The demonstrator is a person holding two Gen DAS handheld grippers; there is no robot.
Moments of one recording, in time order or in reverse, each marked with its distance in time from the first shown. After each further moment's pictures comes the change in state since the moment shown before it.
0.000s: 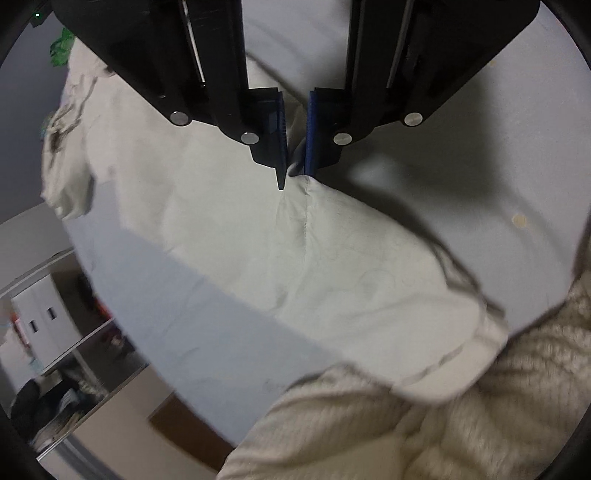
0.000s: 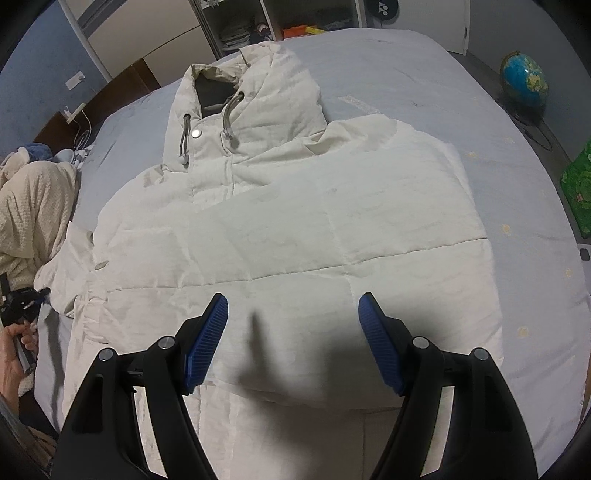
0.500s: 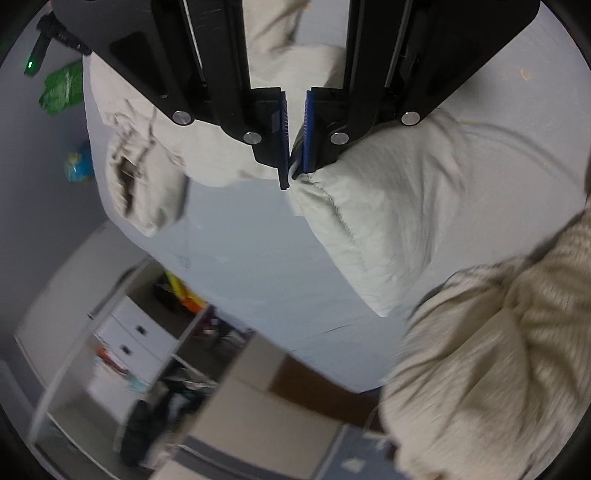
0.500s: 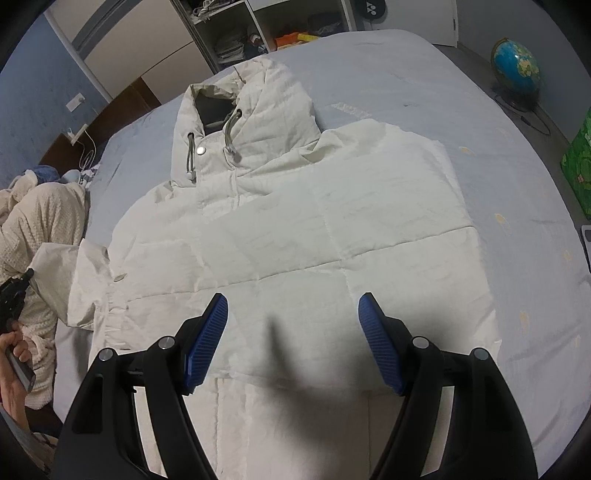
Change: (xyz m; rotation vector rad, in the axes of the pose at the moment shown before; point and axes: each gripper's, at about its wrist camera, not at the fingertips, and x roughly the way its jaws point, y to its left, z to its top) left arm -0.075 -0.129 -0.033 0.282 -0.194 -0.193; right arm -0.025 -0.006 -0.006 0.070 -0.026 0.047
